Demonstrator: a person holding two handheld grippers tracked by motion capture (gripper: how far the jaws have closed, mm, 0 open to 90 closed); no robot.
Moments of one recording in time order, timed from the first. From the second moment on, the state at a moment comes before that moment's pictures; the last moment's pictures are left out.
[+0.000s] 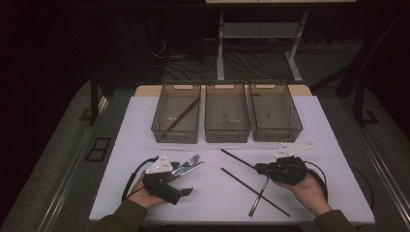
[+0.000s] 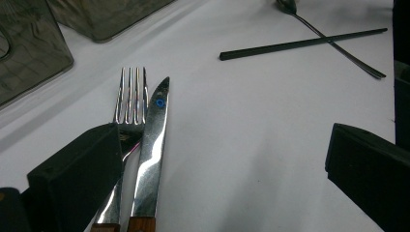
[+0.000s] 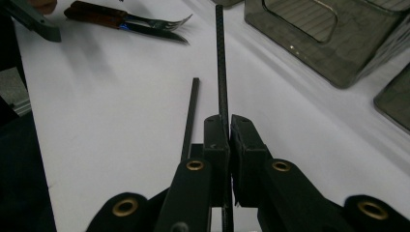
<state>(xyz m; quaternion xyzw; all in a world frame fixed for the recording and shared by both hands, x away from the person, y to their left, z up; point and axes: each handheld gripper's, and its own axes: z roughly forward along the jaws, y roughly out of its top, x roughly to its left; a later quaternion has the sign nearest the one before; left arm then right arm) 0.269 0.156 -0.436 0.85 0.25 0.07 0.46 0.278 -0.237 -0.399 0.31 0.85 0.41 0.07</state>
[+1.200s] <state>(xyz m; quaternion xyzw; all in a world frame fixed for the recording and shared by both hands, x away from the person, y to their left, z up) 0.269 0.154 -0.437 0.85 0.25 0.07 0.46 0.351 -0.177 -0.352 0.28 0.85 0.43 0.08</state>
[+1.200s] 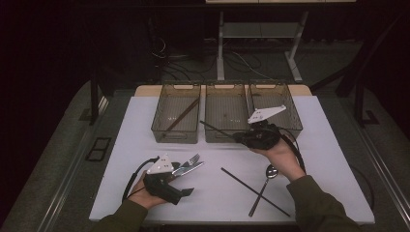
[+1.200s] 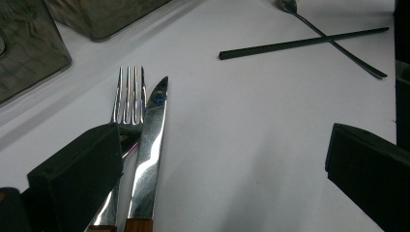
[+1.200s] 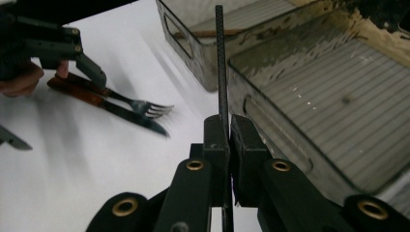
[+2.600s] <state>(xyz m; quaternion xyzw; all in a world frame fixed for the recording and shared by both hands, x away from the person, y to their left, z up) 0.267 0.150 -0.437 0.85 0.24 0.07 0.46 0.456 -0.059 -0.339 0.34 0.86 0.37 0.08</state>
